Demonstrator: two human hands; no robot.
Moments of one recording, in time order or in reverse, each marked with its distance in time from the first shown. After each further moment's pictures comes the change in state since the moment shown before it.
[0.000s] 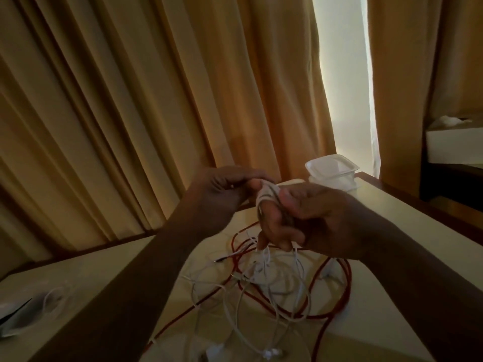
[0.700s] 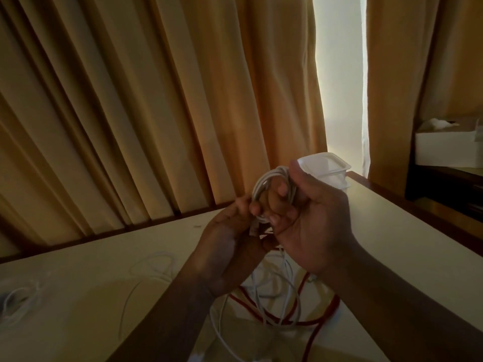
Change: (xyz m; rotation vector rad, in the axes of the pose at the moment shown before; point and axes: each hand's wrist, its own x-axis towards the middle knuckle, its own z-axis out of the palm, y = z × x) left_hand -0.033 -0.034 0.073 -1.166 0.049 -0.412; right_hand 0.016 0.029 0.010 0.320 0.526 -0.305
